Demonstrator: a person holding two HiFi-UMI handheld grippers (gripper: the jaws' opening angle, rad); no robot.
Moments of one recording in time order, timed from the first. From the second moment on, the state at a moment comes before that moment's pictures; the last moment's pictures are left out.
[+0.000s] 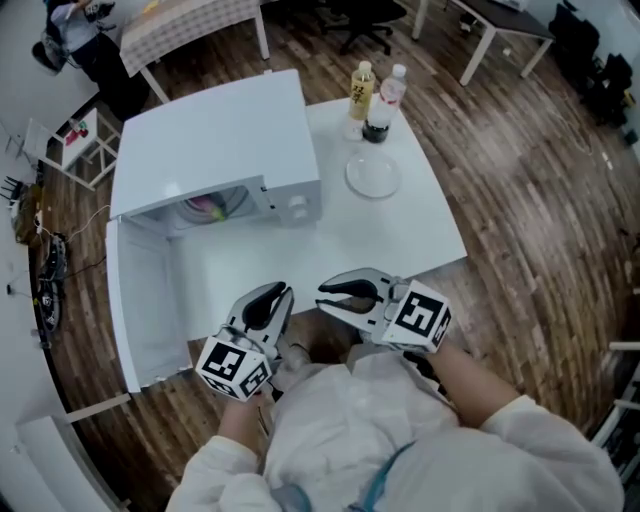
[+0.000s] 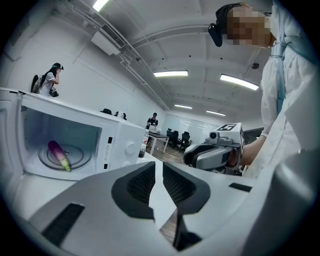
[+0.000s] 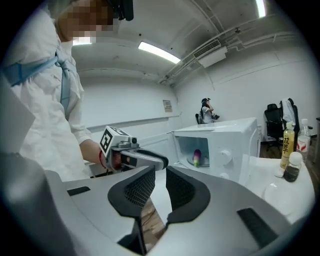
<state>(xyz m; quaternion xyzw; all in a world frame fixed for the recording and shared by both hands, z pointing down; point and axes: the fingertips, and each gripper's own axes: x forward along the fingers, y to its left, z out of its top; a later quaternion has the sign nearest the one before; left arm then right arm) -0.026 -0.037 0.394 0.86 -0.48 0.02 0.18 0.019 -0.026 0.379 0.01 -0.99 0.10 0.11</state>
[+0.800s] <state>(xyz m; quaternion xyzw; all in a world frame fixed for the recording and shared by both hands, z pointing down) -0.026 -0.031 0.393 0.86 -0.48 0.03 0.19 0.030 -0.025 0.388 -0.05 -0.98 0.09 0.15</state>
